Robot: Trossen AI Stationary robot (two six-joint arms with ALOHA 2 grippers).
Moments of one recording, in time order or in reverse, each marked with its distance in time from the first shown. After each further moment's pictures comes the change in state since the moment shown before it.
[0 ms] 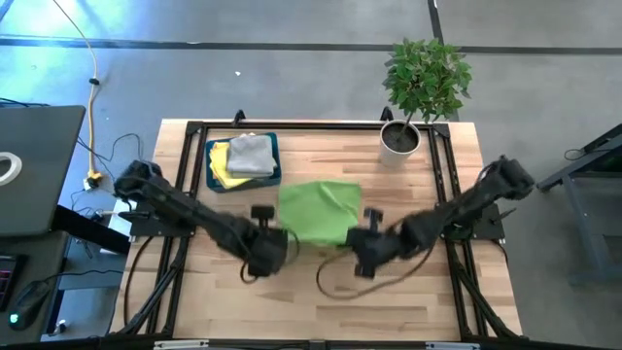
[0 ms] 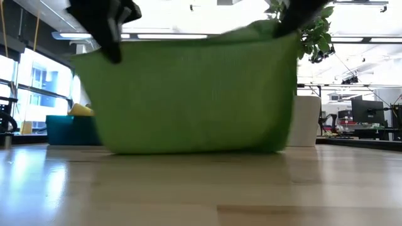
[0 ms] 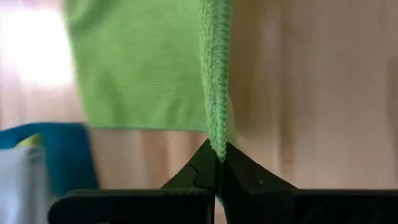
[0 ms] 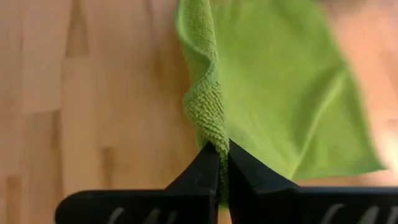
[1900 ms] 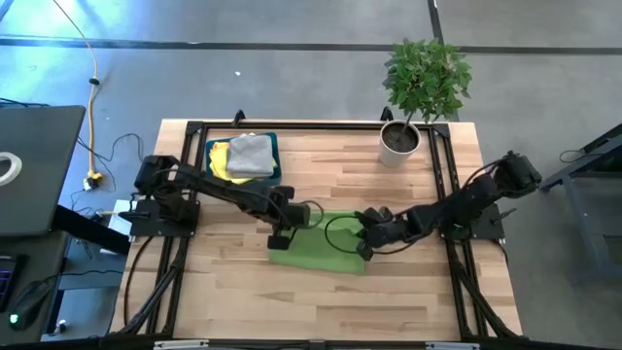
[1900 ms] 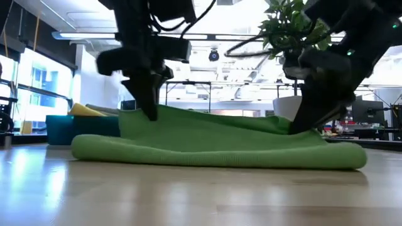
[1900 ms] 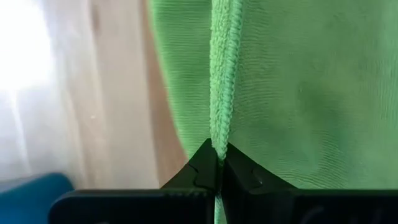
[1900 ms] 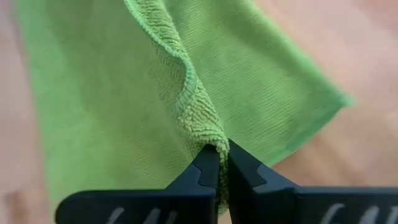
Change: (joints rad) left arm 0.333 0.117 -0.137 0.308 0.210 0.349; right arm -0.136 -0.071 -0.657 0.691 -0.107 0.367
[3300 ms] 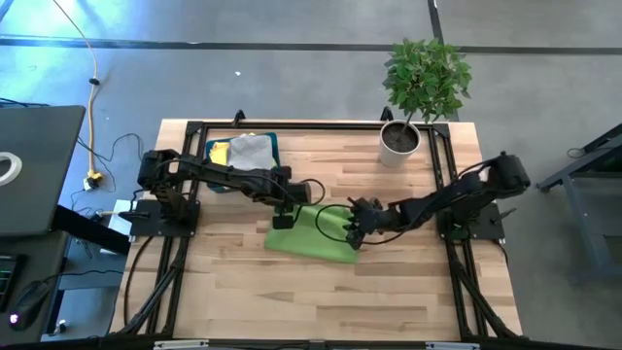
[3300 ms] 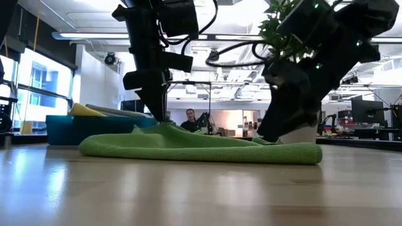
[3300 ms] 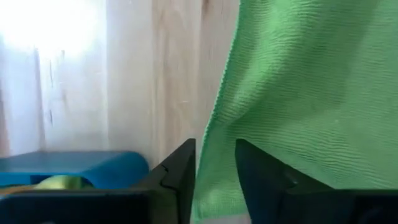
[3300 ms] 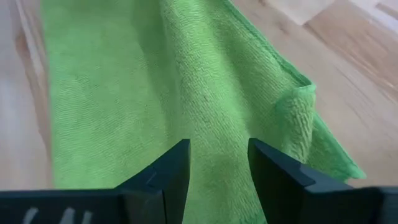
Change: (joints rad) left arm 0.140 0.000 0.000 0.008 -0.117 0.033; right arm -0.151 0.085 -0.005 0.216 -0.027 -0.149
